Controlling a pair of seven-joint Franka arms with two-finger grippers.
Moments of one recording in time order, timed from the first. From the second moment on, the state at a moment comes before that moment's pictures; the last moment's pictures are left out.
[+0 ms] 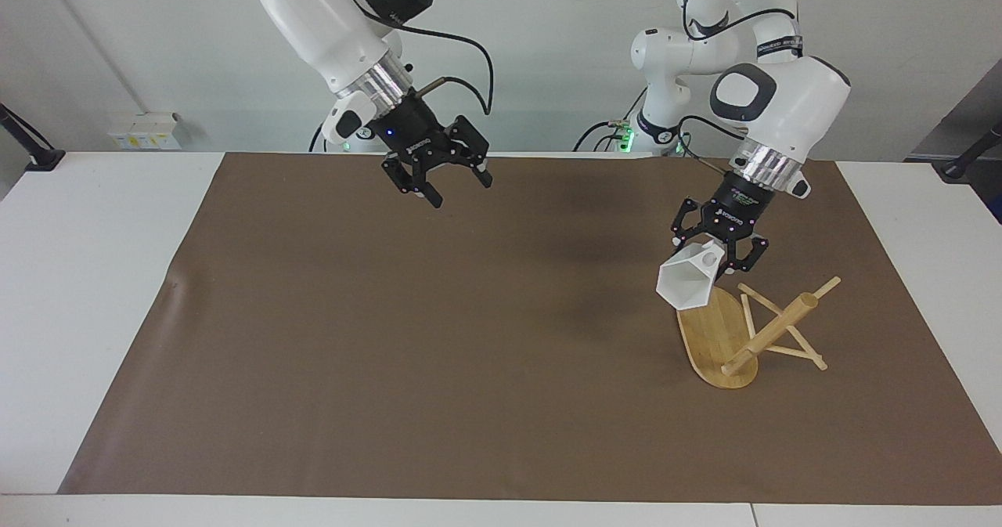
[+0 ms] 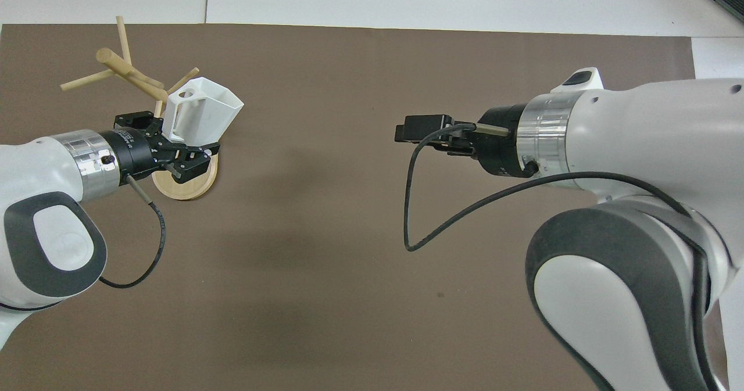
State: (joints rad) left arm -0.07 -0.08 -0.13 -2.18 -0.69 2.58 -2.19; right arm -0.07 0.00 0.38 -1.75 0.54 2.13 0.27
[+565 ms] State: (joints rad) left arm -0.08 -0.03 -0.13 -2.17 -0.69 2.68 -2.21; right arm -0.07 0.00 0.28 -1.75 0.43 2.13 0.21
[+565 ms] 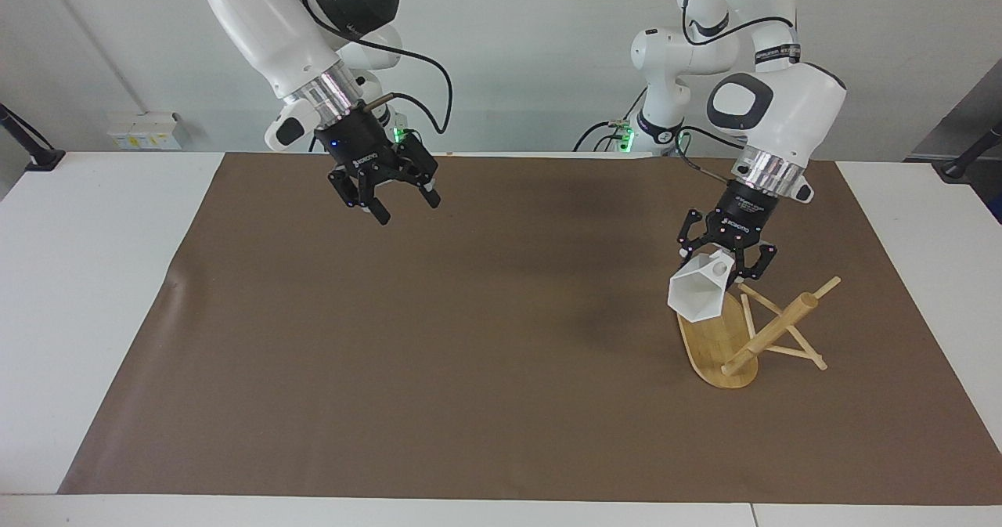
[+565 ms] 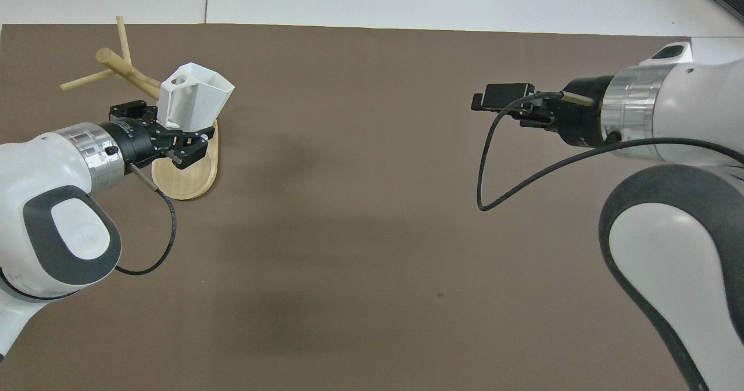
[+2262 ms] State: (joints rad) left arm -0.07 0.03 -0.12 -2.14 -0.69 2.75 -2.32; right arm -0.07 -0.01 0.07 -1.73 0.20 1.95 -0.21
